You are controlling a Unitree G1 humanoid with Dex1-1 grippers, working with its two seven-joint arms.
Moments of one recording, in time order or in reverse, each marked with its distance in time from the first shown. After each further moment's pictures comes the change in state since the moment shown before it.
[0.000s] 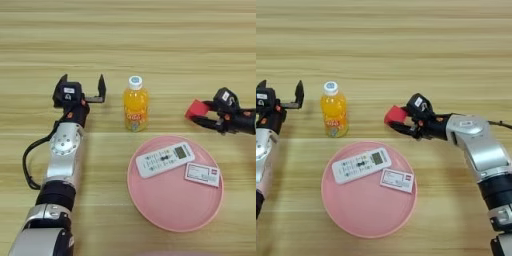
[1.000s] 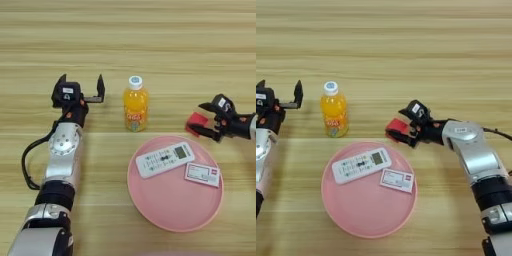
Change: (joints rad) left arm -0.001 0.004 0.007 0.005 0.000 -0.006 -0.007; right arm 0.003 0.038 -0.038 0.005 -0.045 -0.083 -0.009
